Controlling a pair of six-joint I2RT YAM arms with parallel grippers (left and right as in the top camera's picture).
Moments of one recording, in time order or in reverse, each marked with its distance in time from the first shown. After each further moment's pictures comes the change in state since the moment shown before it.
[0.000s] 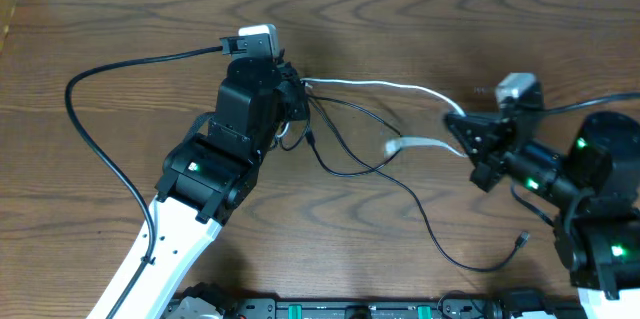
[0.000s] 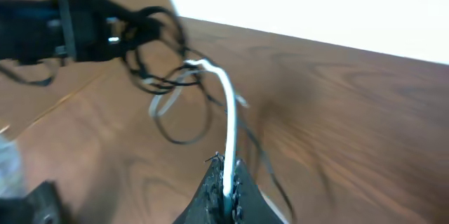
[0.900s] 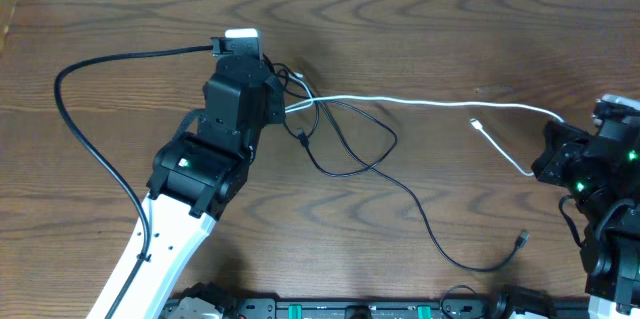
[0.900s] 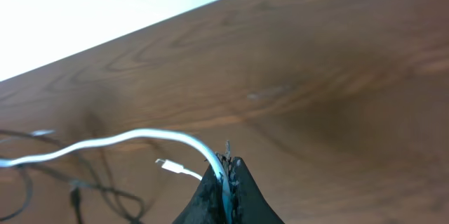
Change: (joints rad) left arm 0.067 0.000 0.000 -0.090 -0.117 0.182; right arm -0.323 -0.057 0.000 -0.229 0.443 0.145
